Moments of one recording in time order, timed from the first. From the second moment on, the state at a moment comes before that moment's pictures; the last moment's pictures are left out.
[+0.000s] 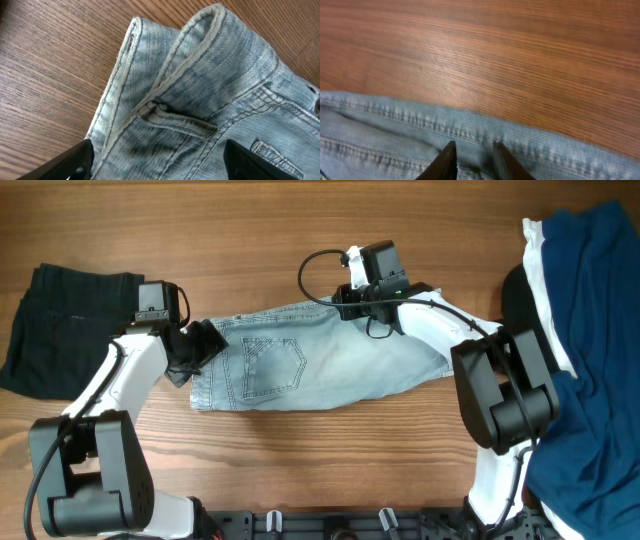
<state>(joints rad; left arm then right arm) 0.07 1.65 0.95 -0.61 0.14 -0.62 0.39 2.08 1.30 -0.18 -0.27 0.20</state>
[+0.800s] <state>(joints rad) 0.08 1.67 0.85 -0.61 0.26 -0.59 0.33 1.72 1.31 -0.81 -0.26 0.21</state>
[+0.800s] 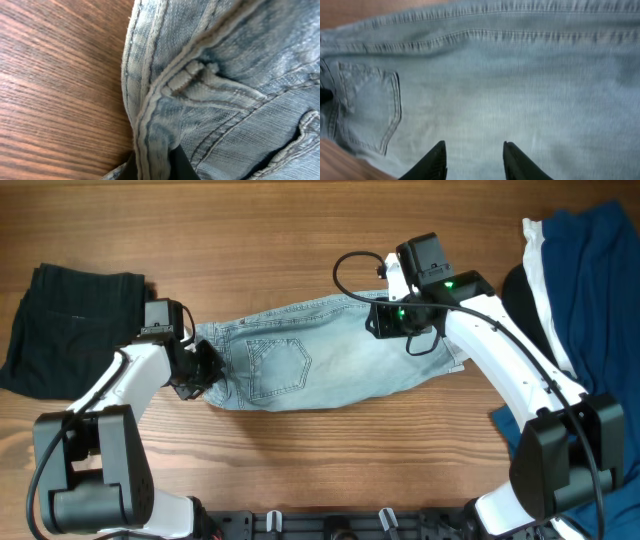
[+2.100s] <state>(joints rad) 0.12 1.61 1.43 -1.09 0.60 -0.47 0.60 2.09 1.30 -0.50 -0.67 0.36</state>
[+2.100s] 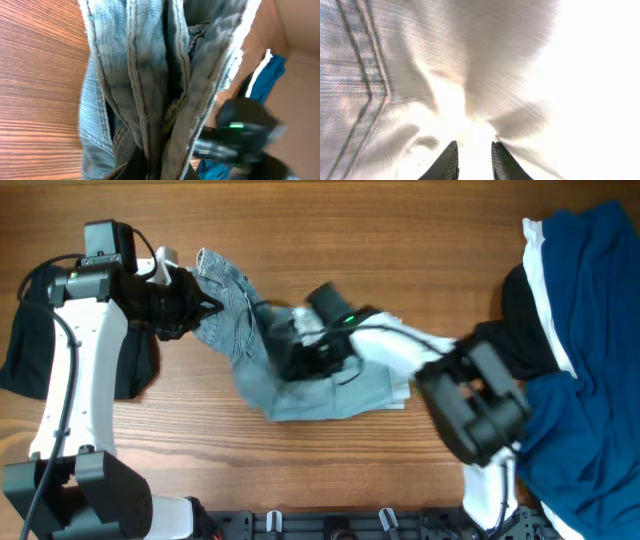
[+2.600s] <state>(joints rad) 0.12 1.56 1.46 -1.05 0.56 -0.47 0.35 1.83 1.09 -0.77 -0.14 0.25</state>
